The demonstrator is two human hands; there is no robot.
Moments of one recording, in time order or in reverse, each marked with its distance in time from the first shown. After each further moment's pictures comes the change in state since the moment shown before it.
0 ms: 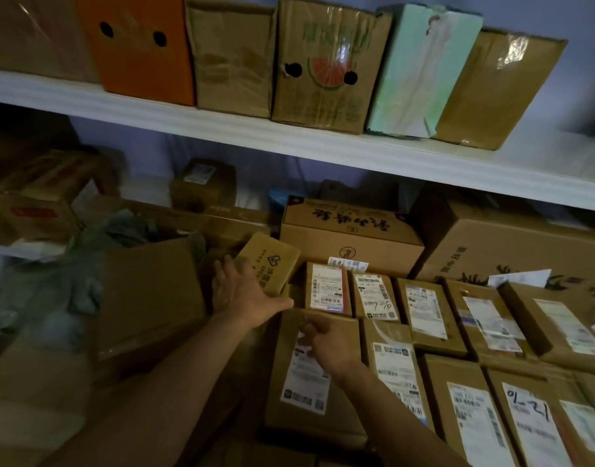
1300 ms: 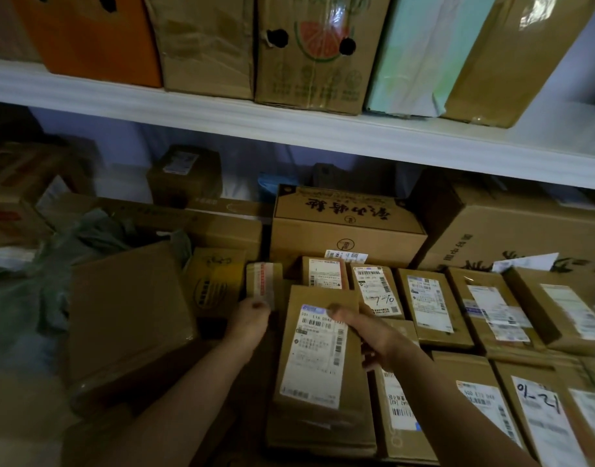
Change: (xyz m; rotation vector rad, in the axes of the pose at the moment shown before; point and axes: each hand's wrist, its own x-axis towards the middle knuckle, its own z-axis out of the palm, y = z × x) left_hand 0.008 -0.001 0.045 -0.779 -0.286 -0.291; right_hand 0.031 0.011 -0.068 0.159 -0.051 0.322
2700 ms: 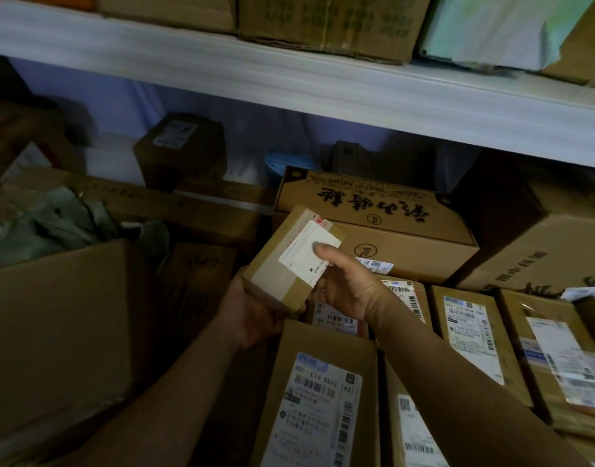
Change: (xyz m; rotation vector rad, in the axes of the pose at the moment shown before) left_hand 0.087 0.025 0.024 -0.878 -0.374 -0.230; right_hand 0.126 -0.084 0.007 0.492 -0.423 -0.221
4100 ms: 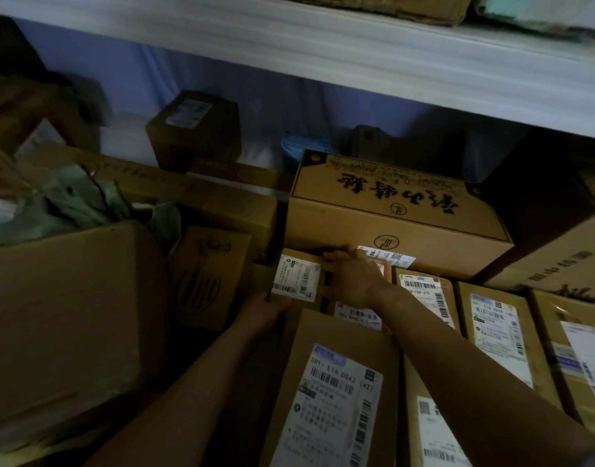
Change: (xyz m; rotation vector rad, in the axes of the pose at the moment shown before) left_hand 0.021 -0.020 -0.026 0.765 0.272 0.020; right_hand 0.043 0.019 -0.030 -1.872 0.007 -0.033
